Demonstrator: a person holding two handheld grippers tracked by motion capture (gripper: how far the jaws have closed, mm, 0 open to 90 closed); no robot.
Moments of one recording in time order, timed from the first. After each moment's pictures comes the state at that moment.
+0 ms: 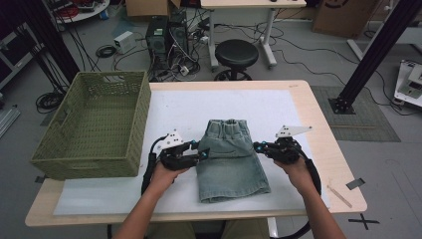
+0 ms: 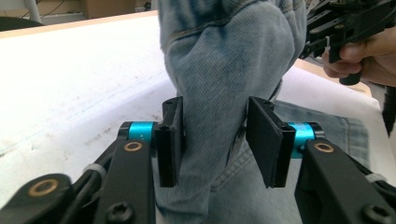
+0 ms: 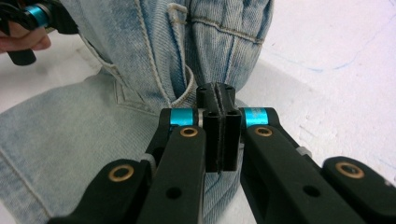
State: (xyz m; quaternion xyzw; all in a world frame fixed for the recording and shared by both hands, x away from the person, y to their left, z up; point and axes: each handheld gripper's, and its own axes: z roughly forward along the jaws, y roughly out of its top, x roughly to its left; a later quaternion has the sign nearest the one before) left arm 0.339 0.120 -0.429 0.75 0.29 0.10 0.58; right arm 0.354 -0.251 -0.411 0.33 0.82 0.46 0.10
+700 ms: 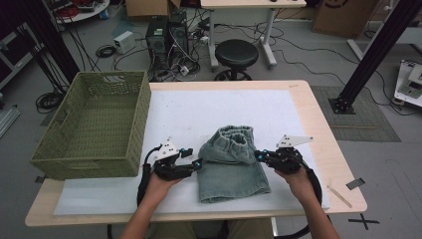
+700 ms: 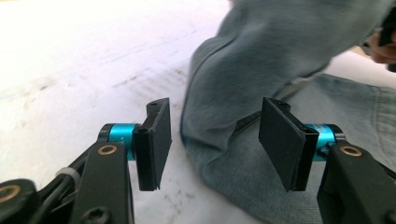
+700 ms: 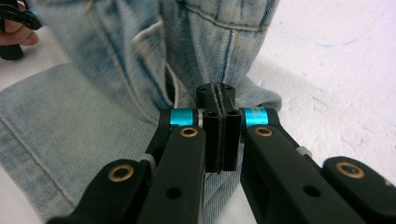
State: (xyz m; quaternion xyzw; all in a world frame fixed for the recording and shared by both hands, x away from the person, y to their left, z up) left arm 0.316 0.130 -0.447 0.75 0.35 0.14 0.54; right arm 0.331 -0.252 -0.424 0.34 0.82 0.45 0.10
